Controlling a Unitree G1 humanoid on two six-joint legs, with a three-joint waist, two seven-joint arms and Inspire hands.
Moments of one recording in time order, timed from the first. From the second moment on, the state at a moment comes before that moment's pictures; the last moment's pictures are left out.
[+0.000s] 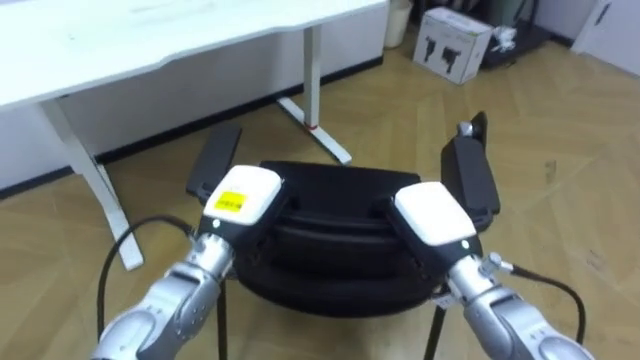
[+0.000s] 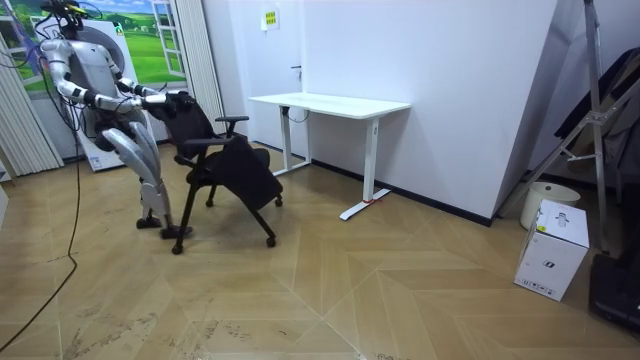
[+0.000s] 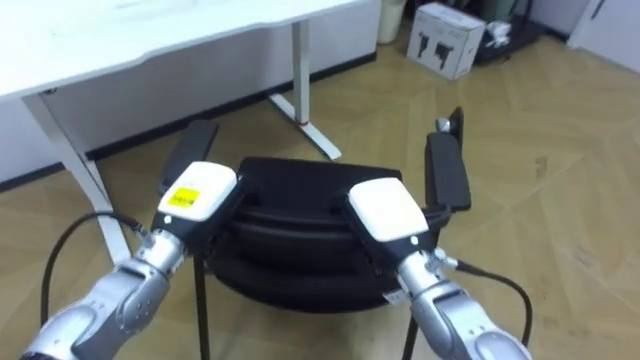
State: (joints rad) left arm -0.16 0.34 -0.34 0.49 1.00 -0.28 0.32; right arm -0.08 -0.42 0.38 0.41 -0.96 -0.27 -0.32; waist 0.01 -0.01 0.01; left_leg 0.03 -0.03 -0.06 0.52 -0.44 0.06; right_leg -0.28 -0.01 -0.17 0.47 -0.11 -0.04
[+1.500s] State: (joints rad) left arm -0.13 0.34 -0.30 0.41 1.01 -0.23 0.30; right arm -0.13 -0.38 0.37 0.45 -0.95 -0.29 -0.29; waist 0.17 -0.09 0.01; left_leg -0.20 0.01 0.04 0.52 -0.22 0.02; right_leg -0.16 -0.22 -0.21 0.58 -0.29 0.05
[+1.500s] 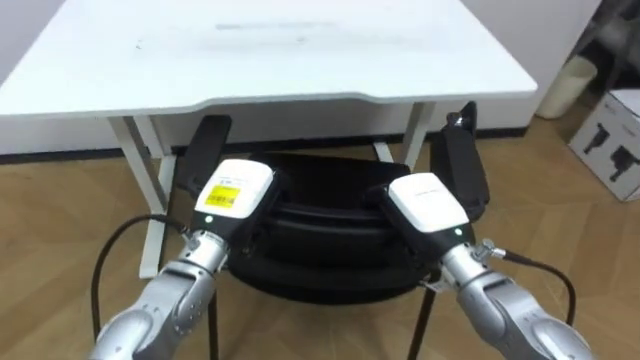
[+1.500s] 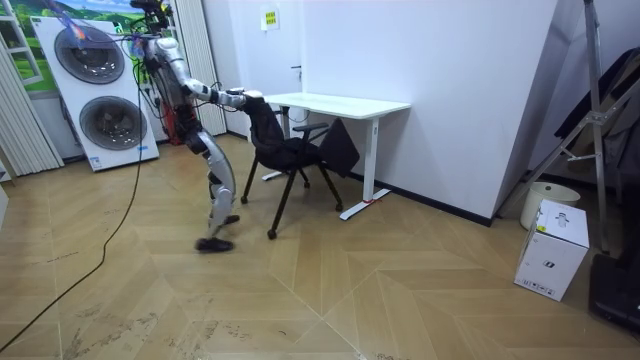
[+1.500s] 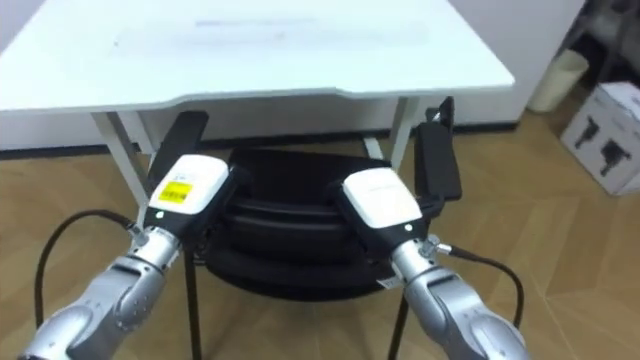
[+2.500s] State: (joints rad) left arm -0.07 0.33 -0.27 0.35 1.03 -0.23 0.31; right arm -0.08 -0.40 0.36 0.34 -0.96 -0.26 -0.24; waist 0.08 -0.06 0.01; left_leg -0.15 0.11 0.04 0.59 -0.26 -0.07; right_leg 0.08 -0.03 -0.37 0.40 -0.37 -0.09
